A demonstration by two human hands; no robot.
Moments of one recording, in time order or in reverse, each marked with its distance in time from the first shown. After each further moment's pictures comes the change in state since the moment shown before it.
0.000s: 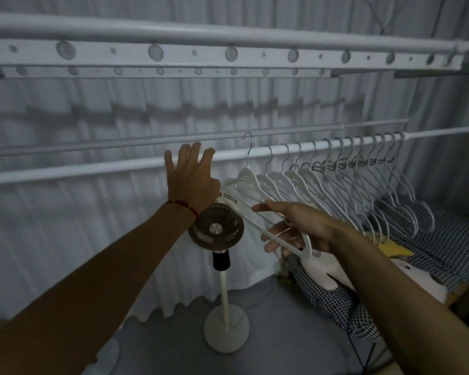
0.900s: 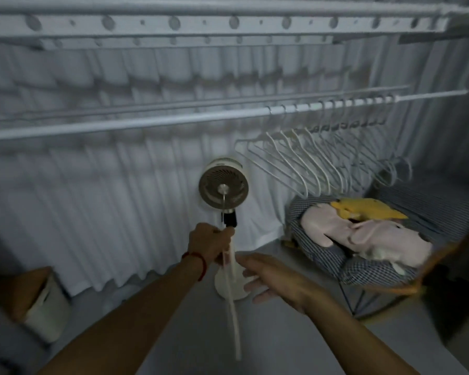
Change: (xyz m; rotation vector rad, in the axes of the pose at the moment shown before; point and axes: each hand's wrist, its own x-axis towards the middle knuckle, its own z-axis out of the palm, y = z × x) left_hand -0.239 0.059 -0.068 -0.949 -0.631 -0.801; right_hand -0.134 0.134 0.146 0.056 -0.077 0.159
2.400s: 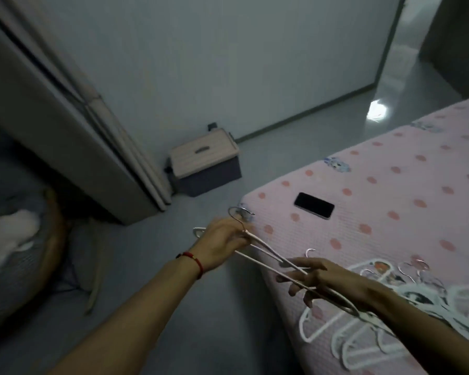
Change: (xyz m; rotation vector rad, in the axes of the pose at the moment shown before) left_hand -0.728 -0.031 0.368 0.422 -1.839 1.562; right_hand -0.760 0.463 0.232 0.915 1.243 0.096
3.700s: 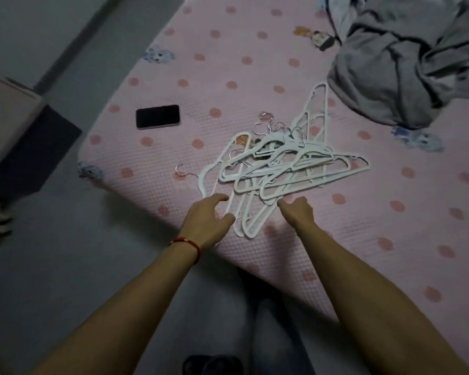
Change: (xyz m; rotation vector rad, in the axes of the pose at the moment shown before) left_hand 0.009 0.099 0.229 -0.071 -0.466 -0.143; right_hand -0.055 0.279 -0.033 0.315 1.232 0.707
